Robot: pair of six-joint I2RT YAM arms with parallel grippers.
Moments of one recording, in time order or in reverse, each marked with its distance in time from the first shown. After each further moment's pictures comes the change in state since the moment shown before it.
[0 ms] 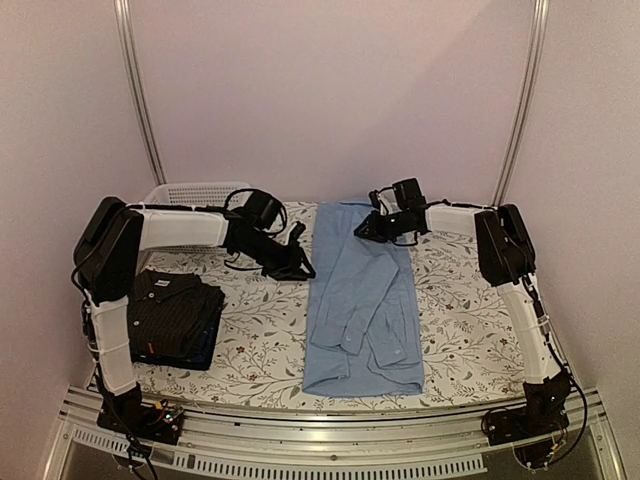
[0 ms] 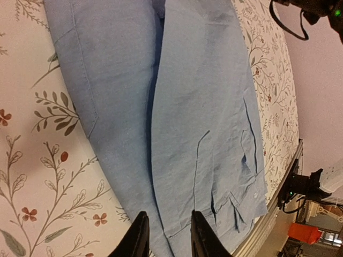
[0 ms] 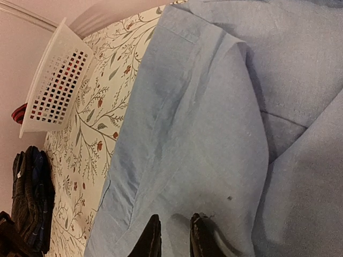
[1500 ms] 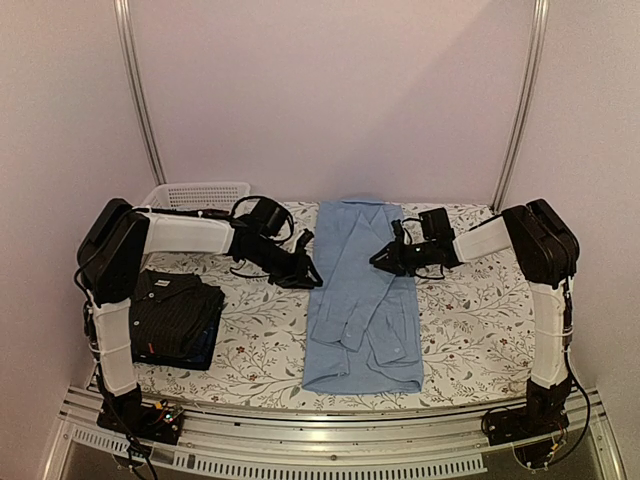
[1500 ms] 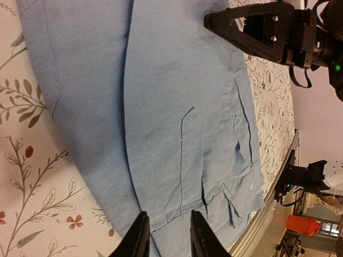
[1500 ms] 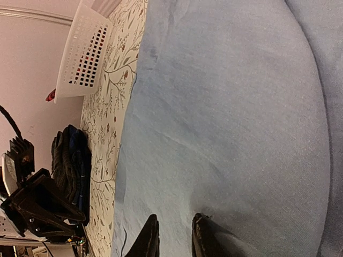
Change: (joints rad) left arm -0.042 0.011 -0.030 0.053 0.032 -0.021; right arm -0.021 -0.343 -0.743 0.425 -0.134 0.266
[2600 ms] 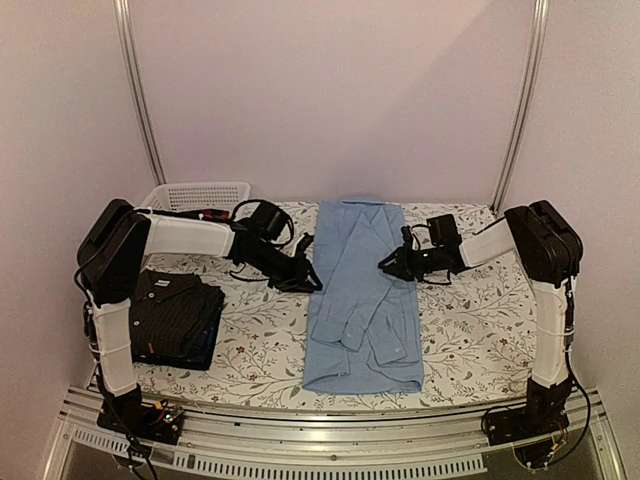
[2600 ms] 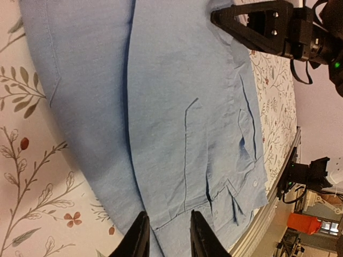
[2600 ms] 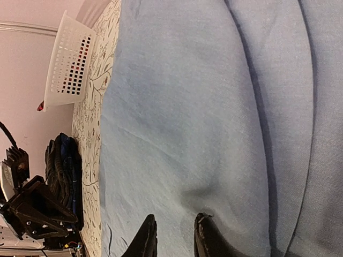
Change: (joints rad) left arm -0.006 -0.002 -0.030 0.014 0.002 -0.001; right arm -0.038 -0.006 -0.074 0.052 0.021 0.010
